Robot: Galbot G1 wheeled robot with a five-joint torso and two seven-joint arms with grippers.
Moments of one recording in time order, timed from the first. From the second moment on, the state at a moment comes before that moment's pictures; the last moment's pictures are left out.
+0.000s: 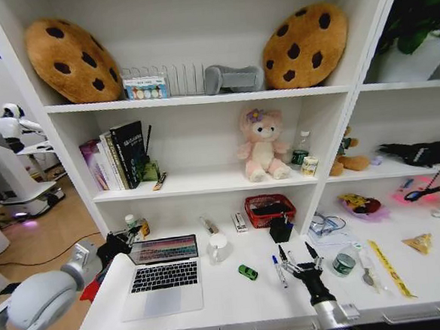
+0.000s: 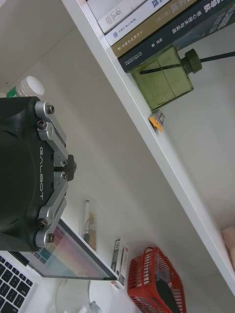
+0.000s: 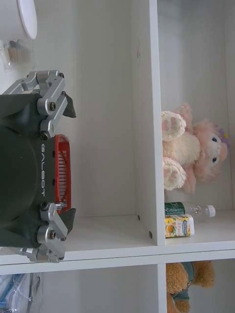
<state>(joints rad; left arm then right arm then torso) 1.64 -0.38 -0.82 -2.19 -0.72 0.33 0.04 -1.70 1.25 0.57 1.96 0.32 0.37 0.02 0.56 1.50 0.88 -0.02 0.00</state>
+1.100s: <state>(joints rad) 1.64 -0.26 -0.76 -2.08 -0.64 0.28 0.23 -1.71 1.30 0.58 1.94 0.29 0.38 0.03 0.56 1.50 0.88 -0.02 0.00</state>
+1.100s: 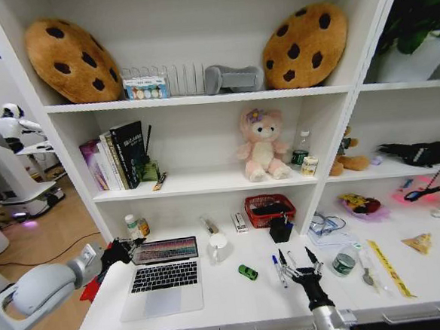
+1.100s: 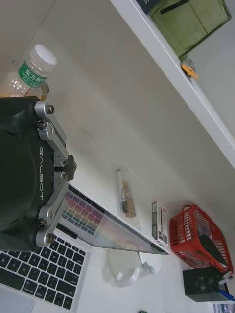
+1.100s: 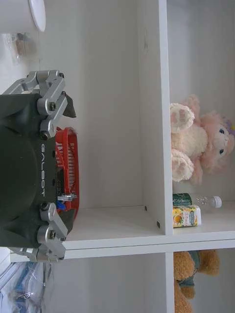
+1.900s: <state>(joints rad) 1.88 -0.39 -0.81 -2.21 -0.47 0.22 0.34 -1.67 1.29 0.58 1.94 0.30 0.36 0.06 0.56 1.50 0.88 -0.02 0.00</state>
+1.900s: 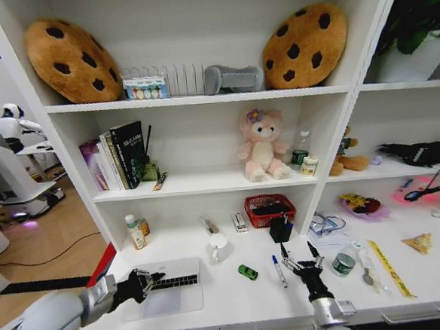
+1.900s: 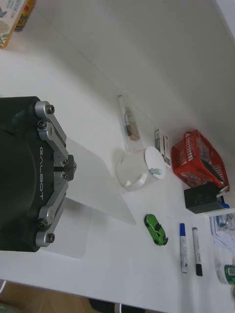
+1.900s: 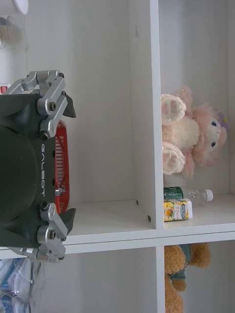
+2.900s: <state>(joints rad) 1.90 -1.07 -0.95 -2.25 -0.60 0.06 -0.15 -1.79 1.29 0.58 2.02 0.27 0.31 0.12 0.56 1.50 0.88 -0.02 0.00</state>
